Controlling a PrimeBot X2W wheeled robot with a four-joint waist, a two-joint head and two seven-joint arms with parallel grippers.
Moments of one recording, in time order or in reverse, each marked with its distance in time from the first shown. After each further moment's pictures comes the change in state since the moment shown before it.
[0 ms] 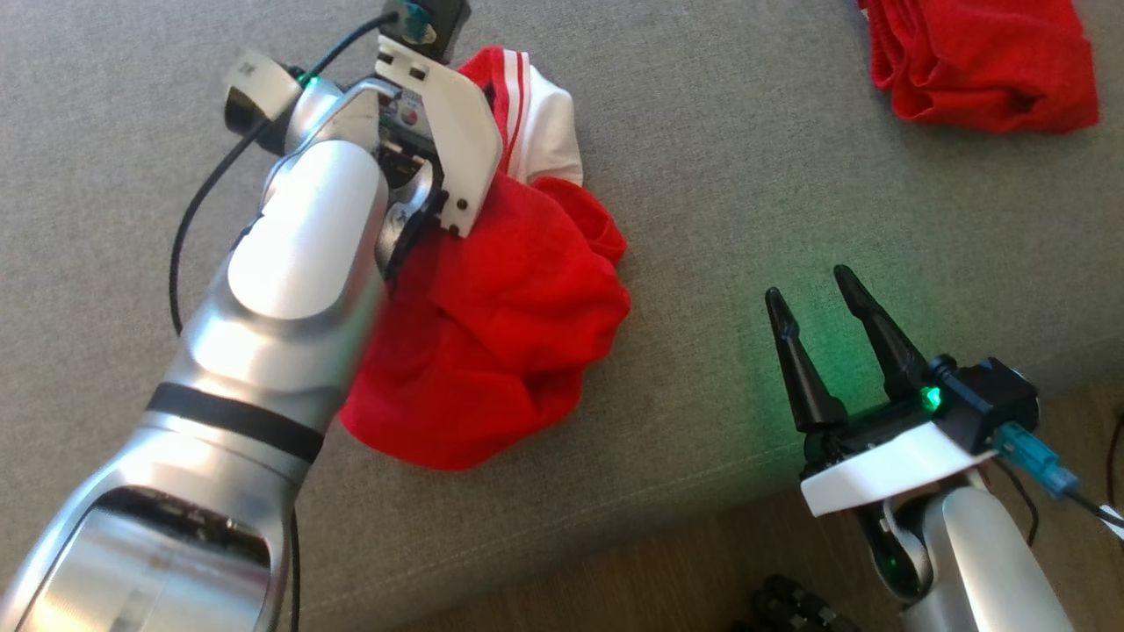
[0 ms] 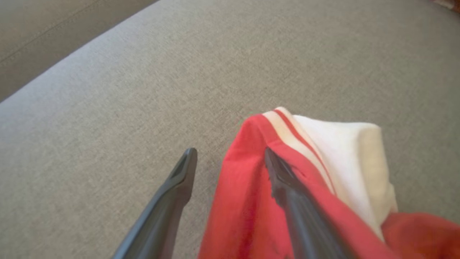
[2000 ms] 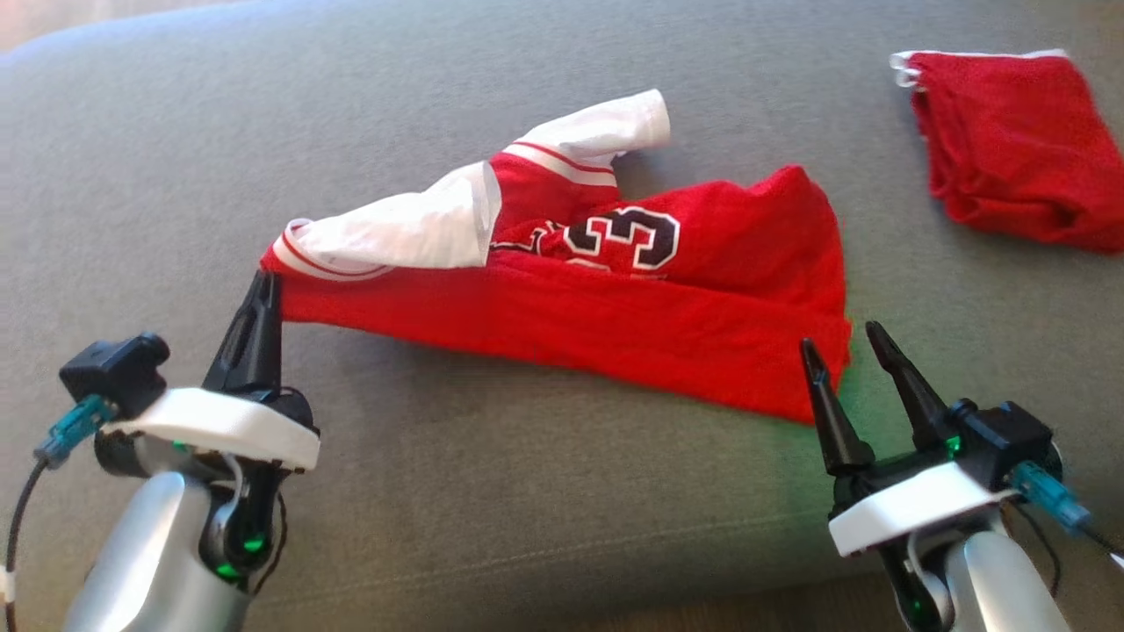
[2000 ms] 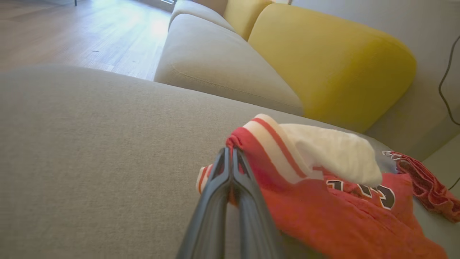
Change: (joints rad) left arm 0.731 0.261 0.207 -0.482 -0.508 0.019 -0.585; right arm 0.072 0.000 -0.057 0.044 -0.010 0.000 0.000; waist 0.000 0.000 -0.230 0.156
